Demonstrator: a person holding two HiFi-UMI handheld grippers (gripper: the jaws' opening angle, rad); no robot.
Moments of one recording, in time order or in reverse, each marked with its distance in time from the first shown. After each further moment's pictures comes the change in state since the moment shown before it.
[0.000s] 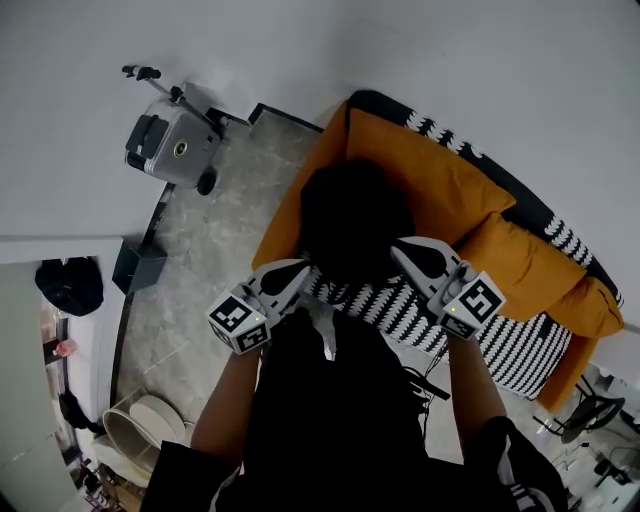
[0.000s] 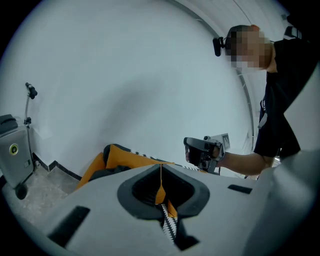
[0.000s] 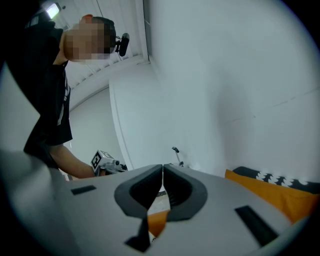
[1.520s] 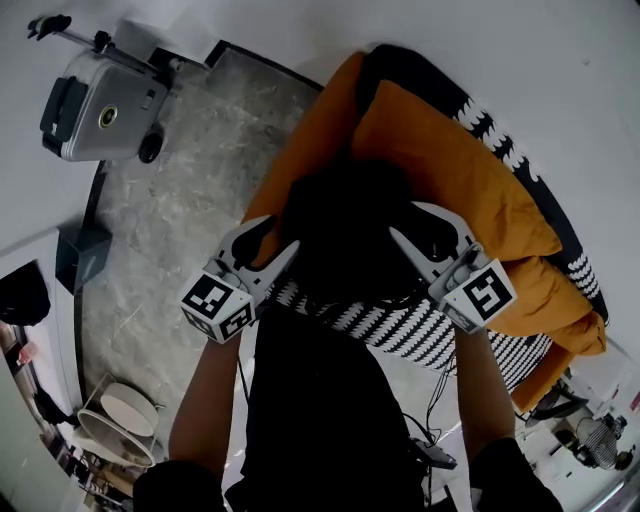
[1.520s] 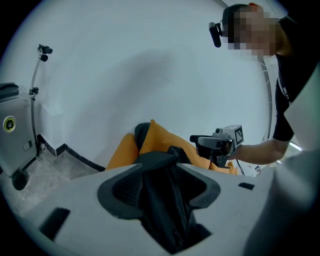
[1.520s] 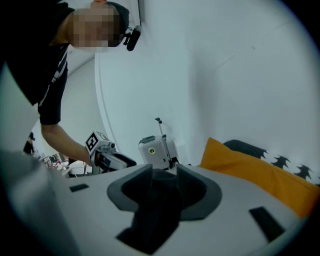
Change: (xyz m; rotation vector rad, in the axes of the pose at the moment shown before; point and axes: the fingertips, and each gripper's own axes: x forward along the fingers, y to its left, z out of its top) left arm 0.099 0.217 -0.085 -0.095 0.101 0.104; right arm 0.117 -0.175 -0.146 -0.086 0.308 -0.084
